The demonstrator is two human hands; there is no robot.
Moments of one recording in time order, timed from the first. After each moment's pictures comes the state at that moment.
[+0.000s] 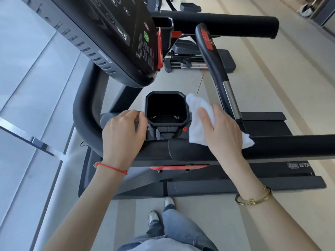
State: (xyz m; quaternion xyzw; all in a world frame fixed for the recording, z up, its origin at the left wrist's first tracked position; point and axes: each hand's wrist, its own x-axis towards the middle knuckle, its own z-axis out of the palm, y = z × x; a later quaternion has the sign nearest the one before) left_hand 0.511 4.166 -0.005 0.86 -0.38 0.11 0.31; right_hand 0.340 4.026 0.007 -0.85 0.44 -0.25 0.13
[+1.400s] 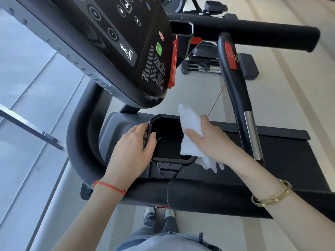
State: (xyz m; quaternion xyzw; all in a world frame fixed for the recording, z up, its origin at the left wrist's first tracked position) left_hand 0.534 4.123 -0.017 0.86 -0.38 -0.08 0.33; right_hand 0.408 3.948 0.004 -0.88 0.34 0.04 0.33
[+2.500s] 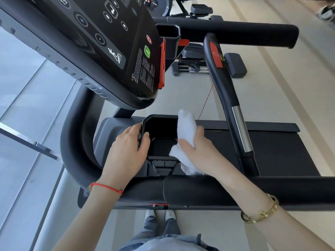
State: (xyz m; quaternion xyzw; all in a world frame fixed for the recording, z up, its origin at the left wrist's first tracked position) left_hand 0.534 4.120 -0.016 0.86 -0.38 -0.09 0.33; right_hand 0.392 3.979 -0.009 -0.81 0.40 0.02 0.43
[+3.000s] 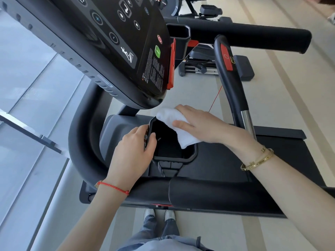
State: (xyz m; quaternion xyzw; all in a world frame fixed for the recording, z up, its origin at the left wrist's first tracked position) left_hand 0.530 4.124 -0.013 0.87 -0.36 -0.08 0.33; right_hand 0.444 3.923 0.017 -0.96 0.15 0.09 0.23
